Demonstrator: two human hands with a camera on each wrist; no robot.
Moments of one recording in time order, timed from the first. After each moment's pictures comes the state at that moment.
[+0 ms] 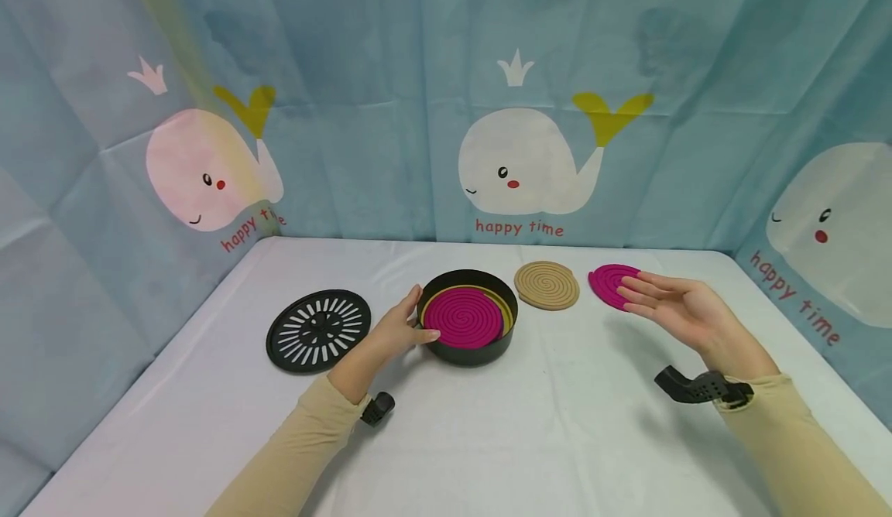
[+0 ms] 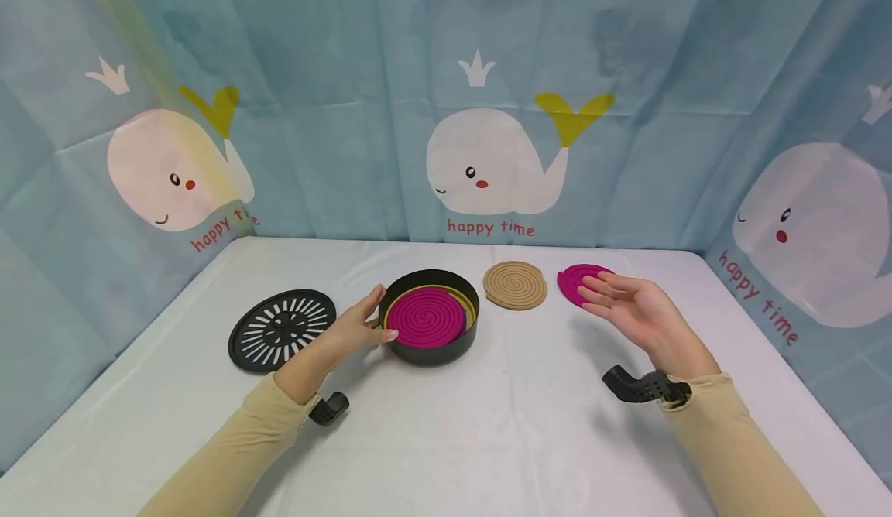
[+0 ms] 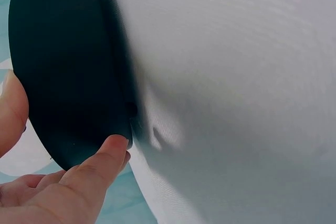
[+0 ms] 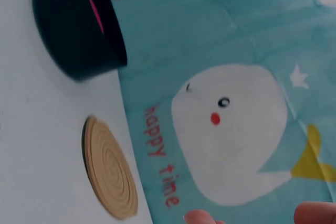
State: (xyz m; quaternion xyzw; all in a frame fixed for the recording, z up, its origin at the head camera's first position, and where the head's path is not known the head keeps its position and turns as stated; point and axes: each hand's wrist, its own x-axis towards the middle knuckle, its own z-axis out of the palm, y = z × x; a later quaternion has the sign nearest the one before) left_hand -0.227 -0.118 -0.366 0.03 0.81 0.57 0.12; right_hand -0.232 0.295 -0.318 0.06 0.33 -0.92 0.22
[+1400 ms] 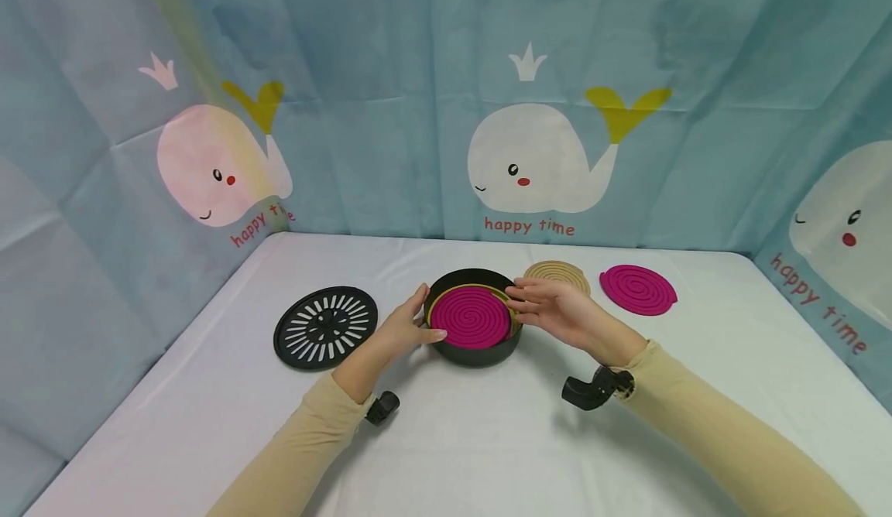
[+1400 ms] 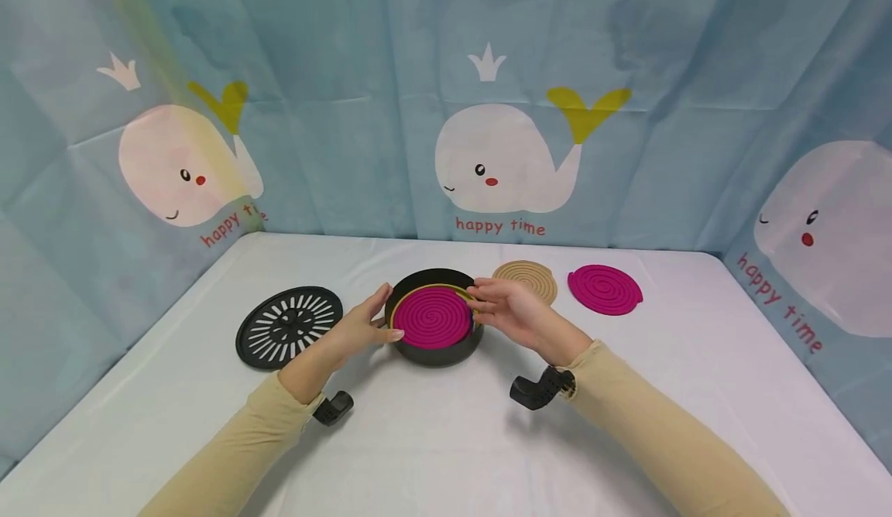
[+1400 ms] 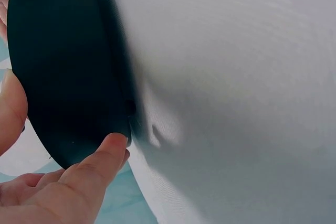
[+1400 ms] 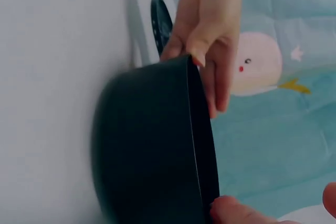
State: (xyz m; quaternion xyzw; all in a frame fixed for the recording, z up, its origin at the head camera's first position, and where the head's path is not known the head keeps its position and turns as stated) left_hand -0.227 -0.118 -0.366 0.02 0.81 0.57 0.12; right_hand -0.247 0.145 -0.329 -0.10 0.55 -0.78 0.30
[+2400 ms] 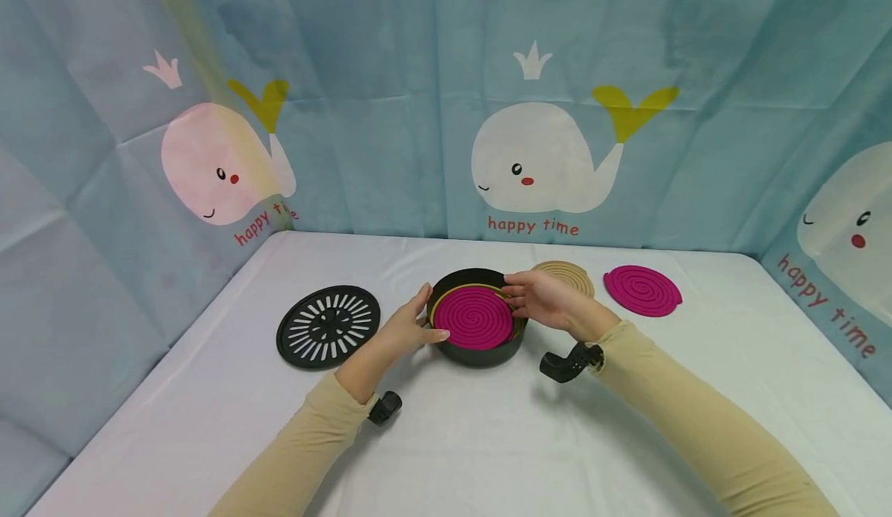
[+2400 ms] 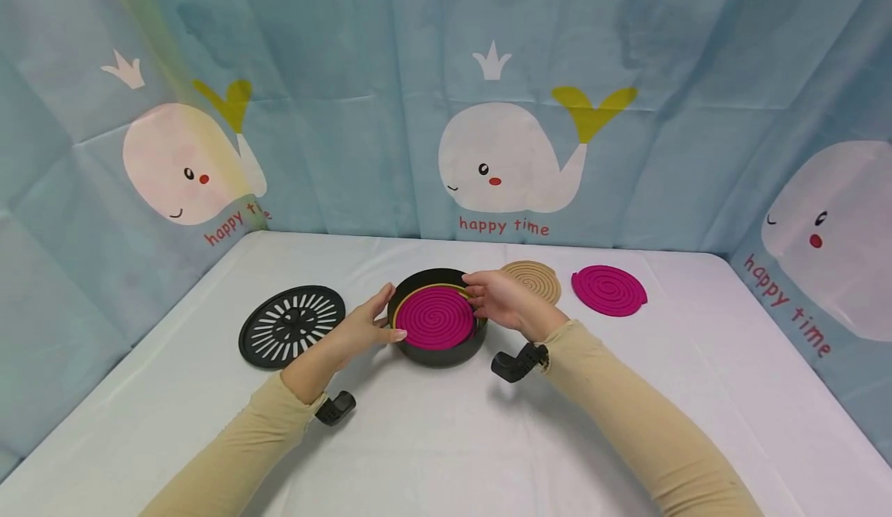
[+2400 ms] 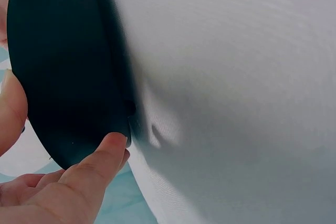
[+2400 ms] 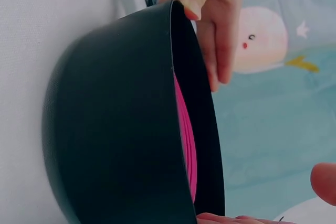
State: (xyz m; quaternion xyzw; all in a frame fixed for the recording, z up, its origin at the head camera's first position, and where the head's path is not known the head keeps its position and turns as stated) left_hand -0.227 -0.116 -0.365 0.02 0.81 0.57 0.12; right_hand -0.282 0.121 -0.336 -0.06 0.61 -0.71 0.33
